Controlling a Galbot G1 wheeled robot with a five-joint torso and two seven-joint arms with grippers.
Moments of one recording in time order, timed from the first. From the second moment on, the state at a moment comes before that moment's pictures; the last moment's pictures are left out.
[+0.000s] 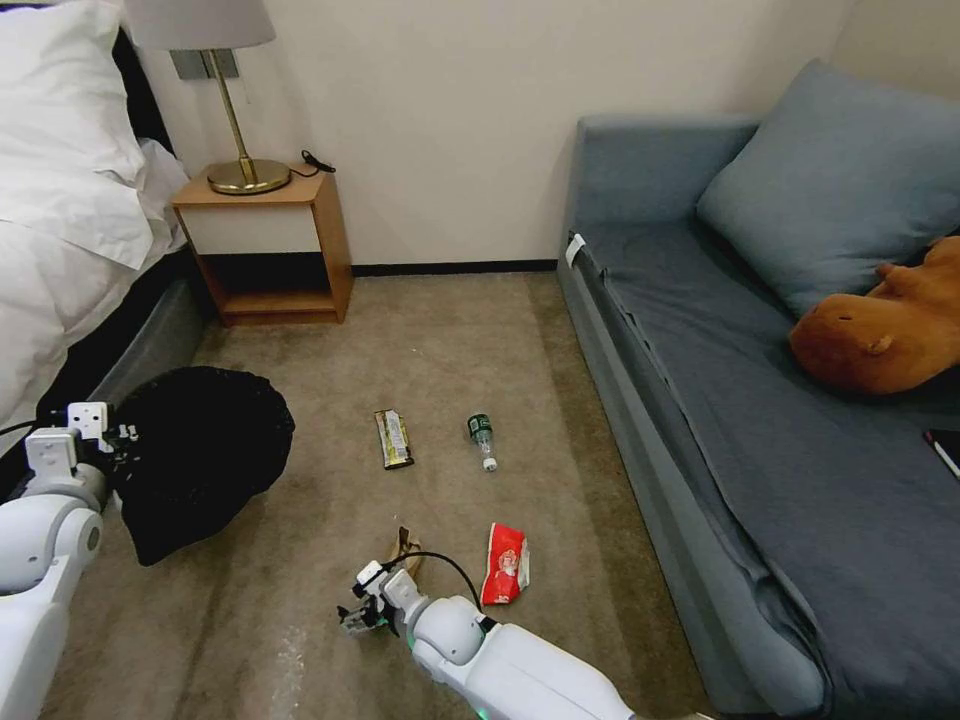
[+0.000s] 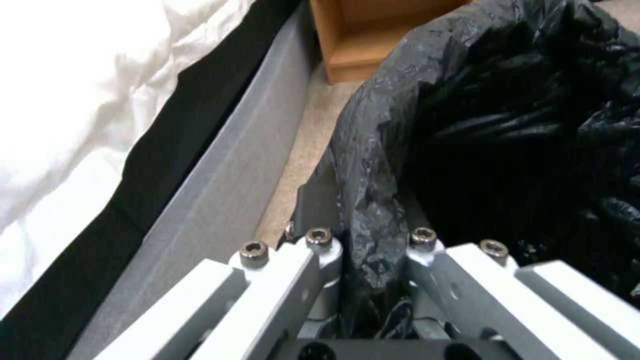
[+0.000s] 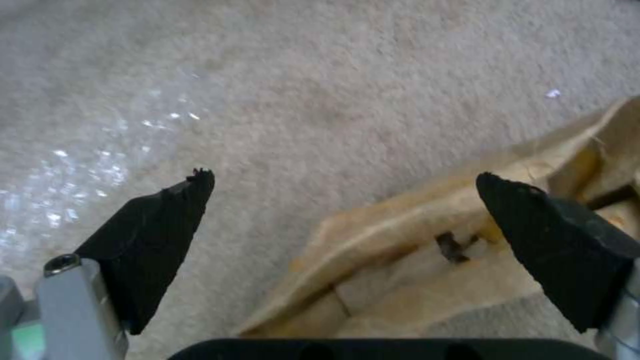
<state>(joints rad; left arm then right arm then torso) 1.20 -0.89 -0.79 -1.69 -0.47 0.47 -0.13 -0.77 1.54 -0.57 1.05 0.36 -0.30 0.09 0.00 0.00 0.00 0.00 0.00</state>
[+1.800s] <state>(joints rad) 1.21 -0.89 -0.79 -1.71 -0.51 0.48 -0.13 -0.73 1.52 -0.62 0.97 0.33 -0.29 0.07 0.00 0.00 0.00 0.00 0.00</state>
